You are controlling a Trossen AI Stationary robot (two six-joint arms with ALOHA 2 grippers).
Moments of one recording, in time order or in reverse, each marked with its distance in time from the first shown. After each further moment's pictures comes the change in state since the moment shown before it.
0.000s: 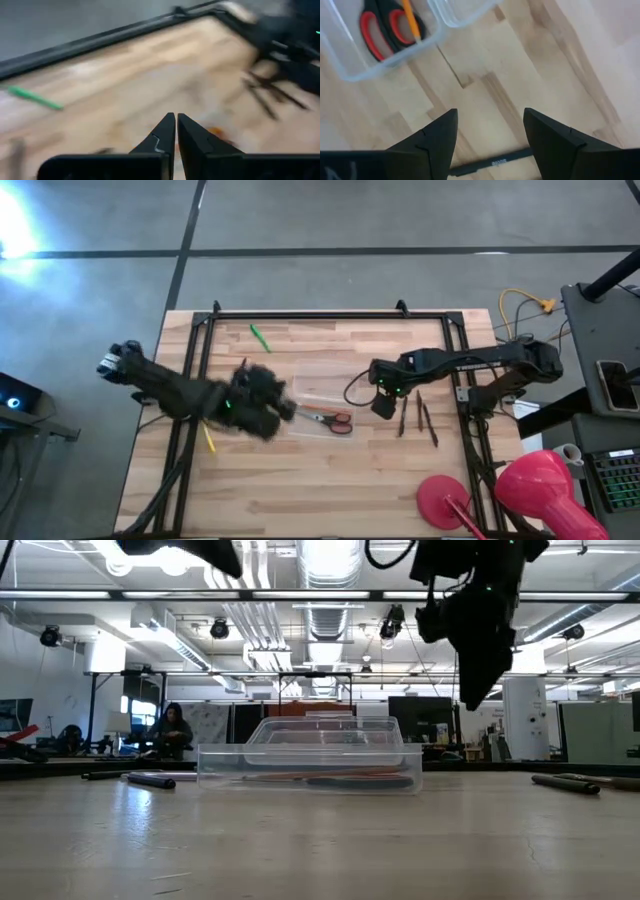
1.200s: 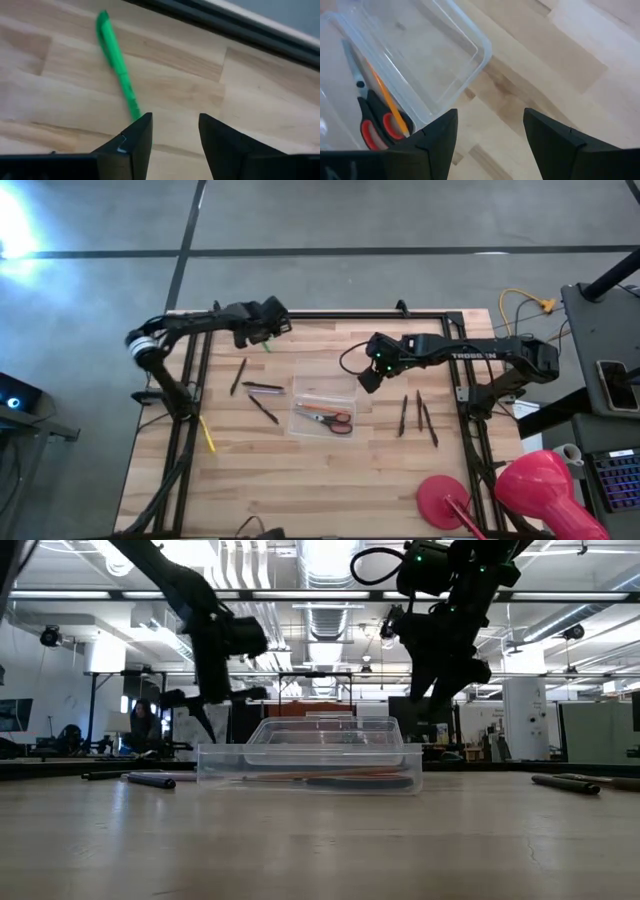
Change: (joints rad) left arm 1.024 0.236 -0.263 0.415 0.590 0.057; right arm -0.179 0.014 -0.013 0.225 0.033 0.100
